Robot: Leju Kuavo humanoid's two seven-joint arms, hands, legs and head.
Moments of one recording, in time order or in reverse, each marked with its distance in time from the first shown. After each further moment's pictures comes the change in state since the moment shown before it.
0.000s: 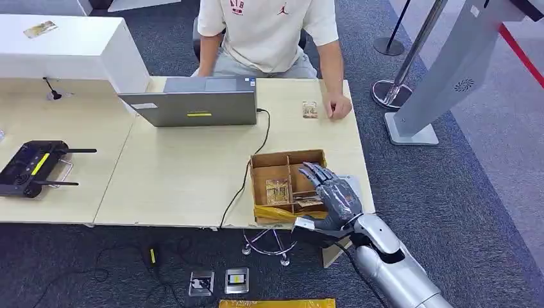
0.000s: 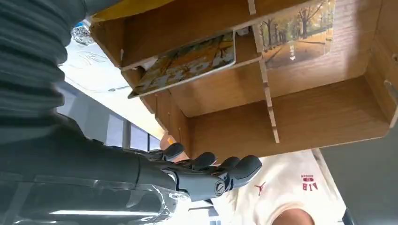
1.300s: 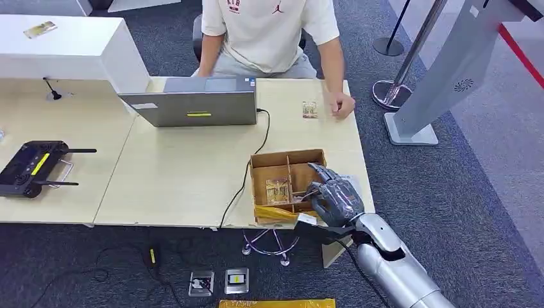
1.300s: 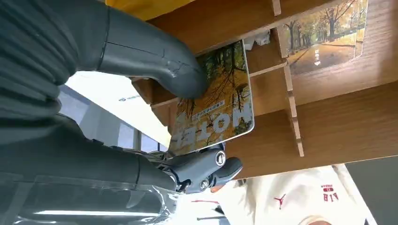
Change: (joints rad) left arm 0.008 -0.001 0.000 0.000 0.012 0.010 0.000; right arm -0.018 0.002 0.000 0.061 -0.030 -0.003 0.013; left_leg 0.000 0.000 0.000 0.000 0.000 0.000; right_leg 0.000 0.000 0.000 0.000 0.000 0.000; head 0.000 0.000
